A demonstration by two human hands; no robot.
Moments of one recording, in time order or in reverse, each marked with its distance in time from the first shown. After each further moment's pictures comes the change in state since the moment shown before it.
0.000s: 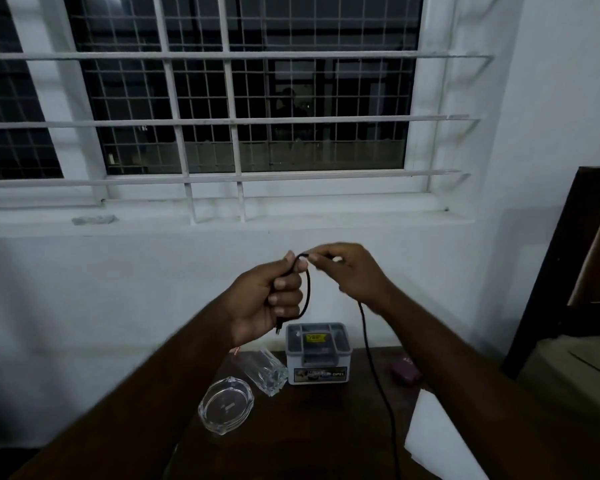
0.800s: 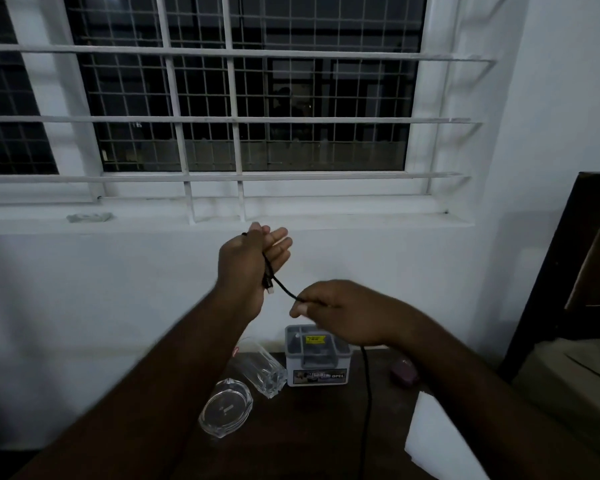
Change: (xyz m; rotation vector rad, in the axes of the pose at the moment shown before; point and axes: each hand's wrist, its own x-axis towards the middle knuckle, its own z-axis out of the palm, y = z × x) left_hand 0.016 0.024 0.011 0.021 0.610 0.413; right_hand -0.047 -0.080 0.000 -0.395 -0.539 0.079
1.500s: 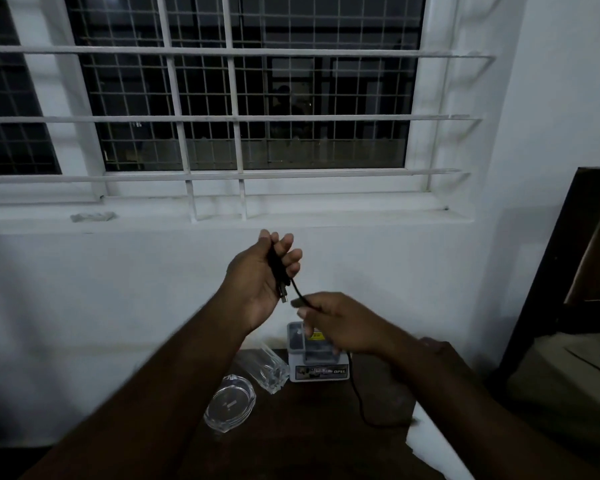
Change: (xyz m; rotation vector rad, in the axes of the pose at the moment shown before) left_hand -0.015 -0.005 -0.006 -0.173 -0.221 -0.168; right_hand 0.018 0.043 0.047 0.353 0.131 0.075
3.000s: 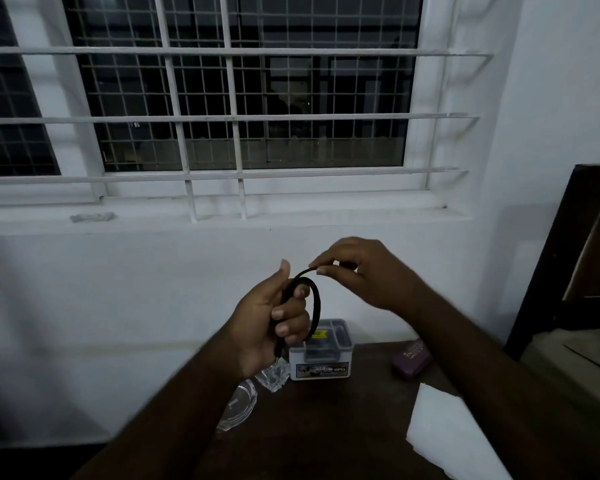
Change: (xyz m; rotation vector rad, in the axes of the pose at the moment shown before) left_hand -0.032 -0.026 -0.024 0.073 -0.393 -0.310; right_hand 0.005 -0.015 -0.060 -0.397 0.300 -0.485
